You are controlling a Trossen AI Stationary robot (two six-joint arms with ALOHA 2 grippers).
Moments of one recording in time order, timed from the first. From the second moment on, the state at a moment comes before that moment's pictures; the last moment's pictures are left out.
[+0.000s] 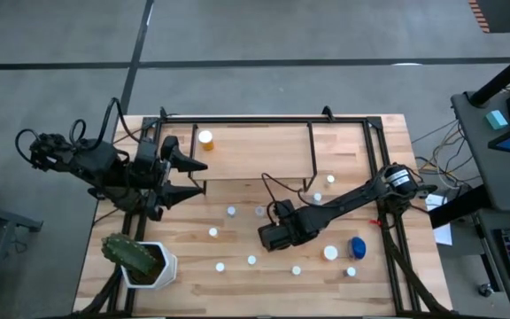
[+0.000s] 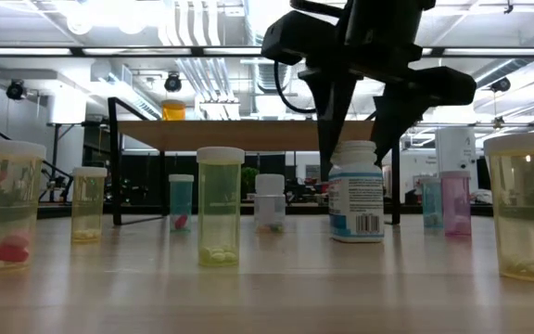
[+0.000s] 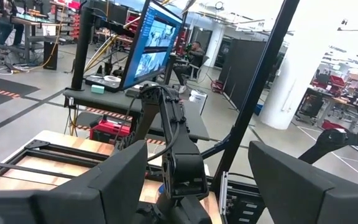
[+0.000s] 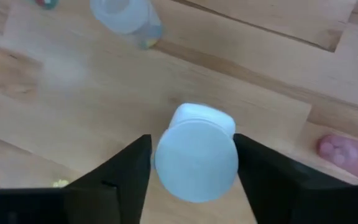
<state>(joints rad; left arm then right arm) -0.41 1.01 1.38 -0.32 -0.38 -0.28 0.35 1.98 1.54 -0.96 0.25 1.56</state>
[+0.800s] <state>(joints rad) -0.41 1.01 1.38 -0.31 -0.40 -0.28 0.36 1.73 1.75 -1.02 0.15 0.71</state>
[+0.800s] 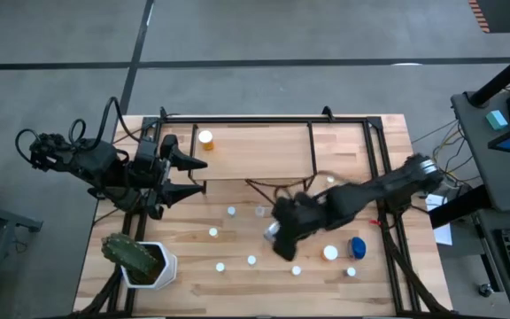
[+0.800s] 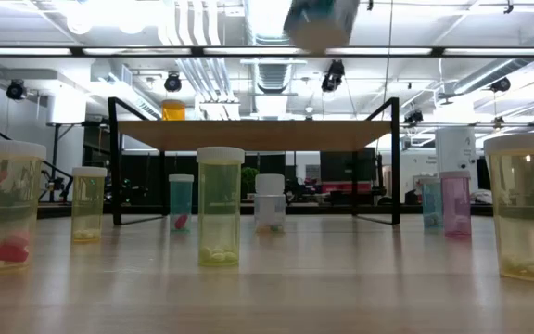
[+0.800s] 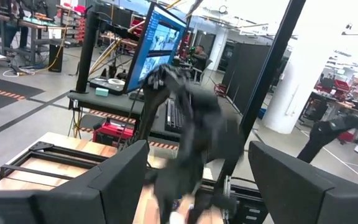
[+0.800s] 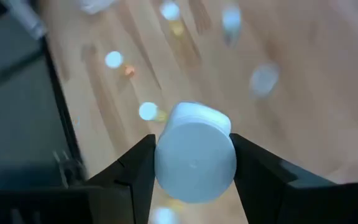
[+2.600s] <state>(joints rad) -0.41 1.05 1.38 -0.22 -0.57 -0.27 -0.52 1.90 2.05 -1.39 -0.16 -0.75</state>
